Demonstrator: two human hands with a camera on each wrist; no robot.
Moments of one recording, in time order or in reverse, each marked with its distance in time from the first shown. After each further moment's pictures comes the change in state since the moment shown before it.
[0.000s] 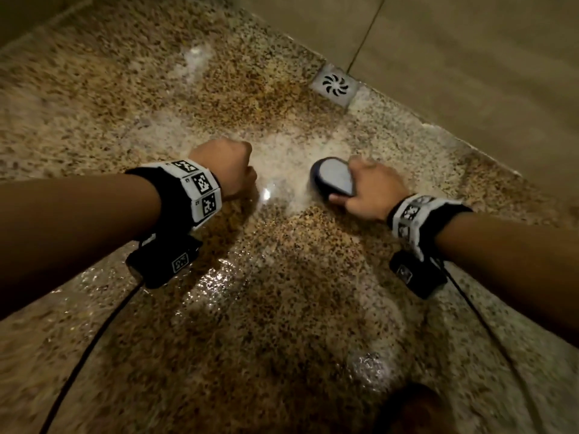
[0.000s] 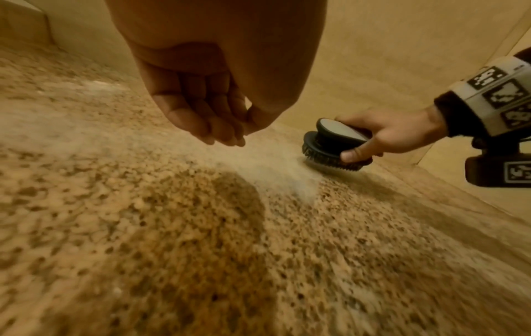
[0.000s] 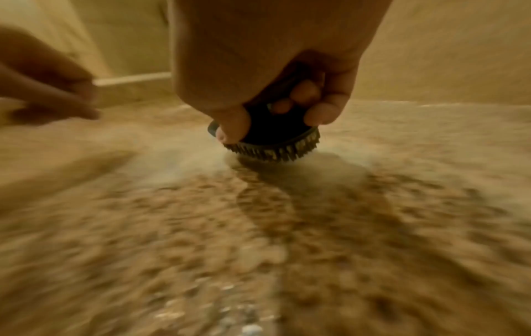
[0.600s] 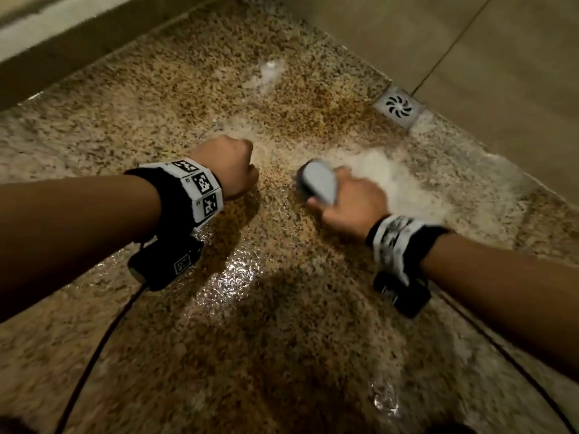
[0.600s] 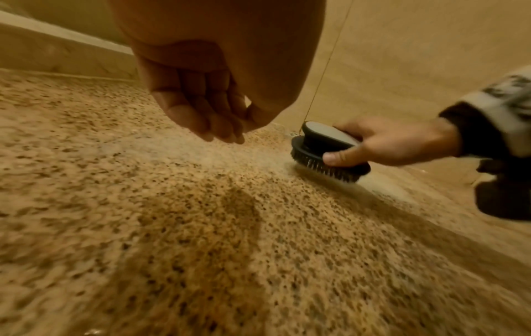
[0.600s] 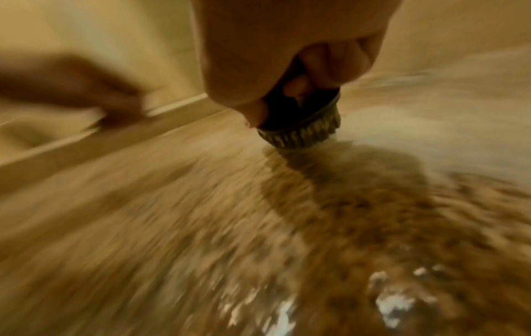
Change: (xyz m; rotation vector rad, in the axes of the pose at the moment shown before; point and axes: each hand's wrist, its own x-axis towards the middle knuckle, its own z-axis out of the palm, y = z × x) left_hand -0.044 -0.082 -0.007 0.019 0.035 -0.191; right_hand 0.022 -0.121 0.004 0.107 0.092 -0.051
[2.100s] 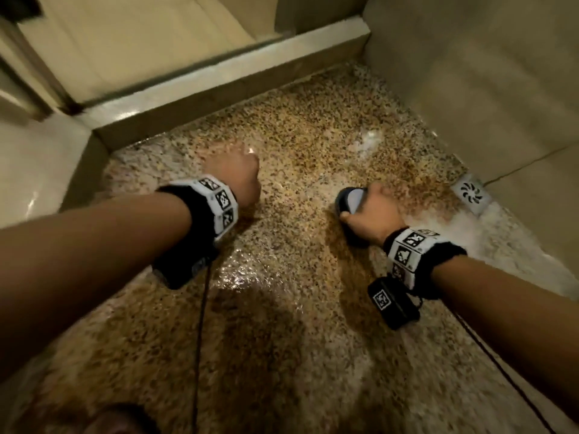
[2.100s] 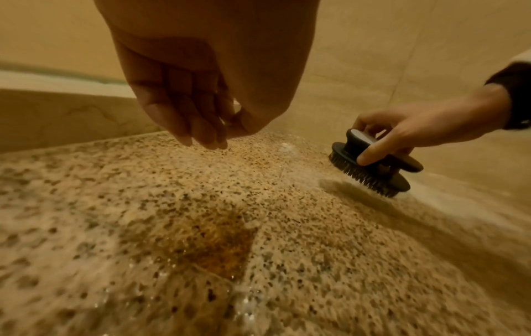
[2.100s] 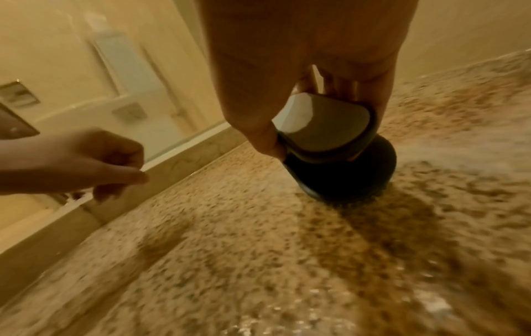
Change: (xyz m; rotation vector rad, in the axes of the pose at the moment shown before) left_hand -0.046 -0.182 -0.032 -0.040 -0.032 -0.268; right_hand 0.061 -0.165 -0.049 0.012 -0.161 0.057
